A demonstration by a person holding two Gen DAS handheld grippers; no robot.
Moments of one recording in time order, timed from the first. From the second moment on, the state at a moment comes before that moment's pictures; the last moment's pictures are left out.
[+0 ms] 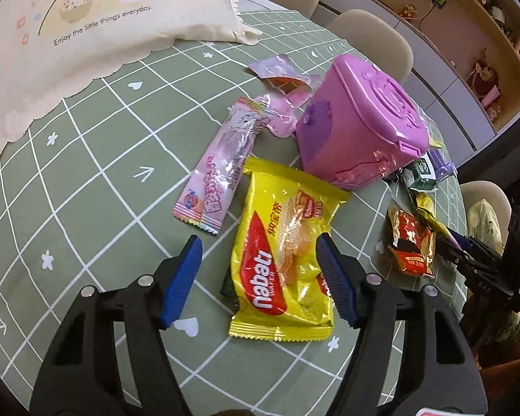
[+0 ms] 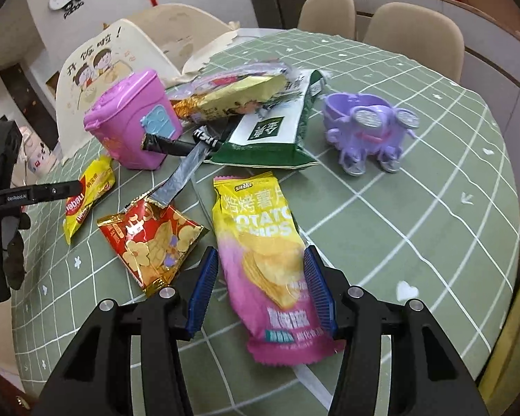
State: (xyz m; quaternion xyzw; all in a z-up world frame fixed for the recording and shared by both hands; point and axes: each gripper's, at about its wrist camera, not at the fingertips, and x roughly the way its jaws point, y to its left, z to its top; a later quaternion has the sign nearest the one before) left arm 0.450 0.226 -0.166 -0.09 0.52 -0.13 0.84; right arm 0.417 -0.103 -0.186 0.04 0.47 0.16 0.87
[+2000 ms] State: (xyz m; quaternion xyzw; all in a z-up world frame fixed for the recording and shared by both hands) left arm 0.344 -0.063 -0.017 -0.07 0.37 -0.31 0.87; right arm 0.252 -0.284 -0.006 0.01 0.32 0.02 0.95
